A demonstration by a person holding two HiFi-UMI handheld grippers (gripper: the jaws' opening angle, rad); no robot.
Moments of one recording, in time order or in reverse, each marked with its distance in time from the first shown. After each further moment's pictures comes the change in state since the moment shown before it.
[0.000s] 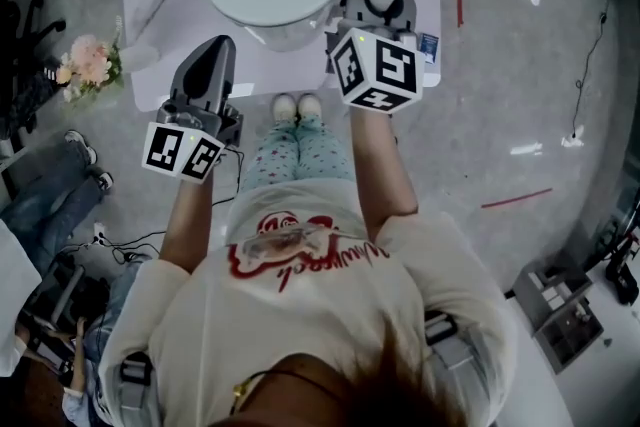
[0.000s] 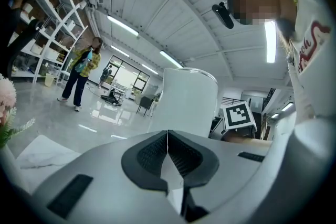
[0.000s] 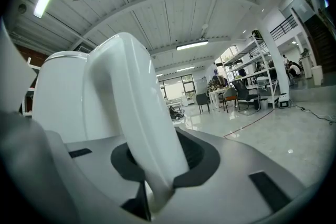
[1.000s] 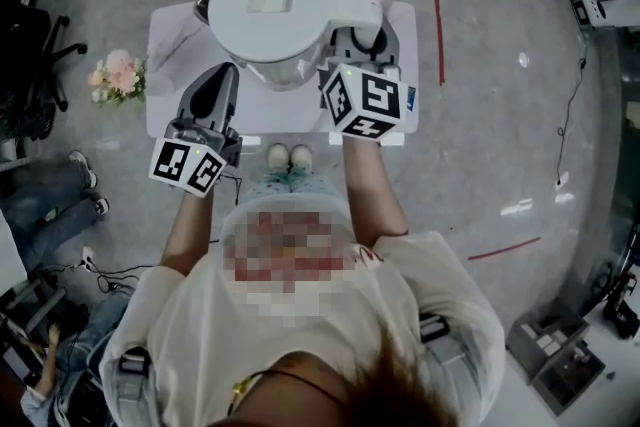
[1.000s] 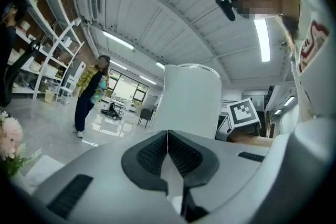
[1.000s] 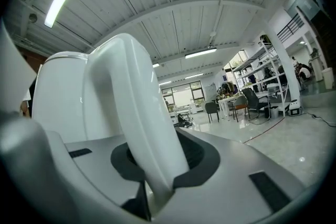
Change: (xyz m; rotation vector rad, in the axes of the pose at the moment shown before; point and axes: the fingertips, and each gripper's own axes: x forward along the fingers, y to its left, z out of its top) left arm -0.029 -0.045 0.069 0.080 -0.108 0.022; right arm -0.038 0.036 0.087 -0.036 -0.072 0.100
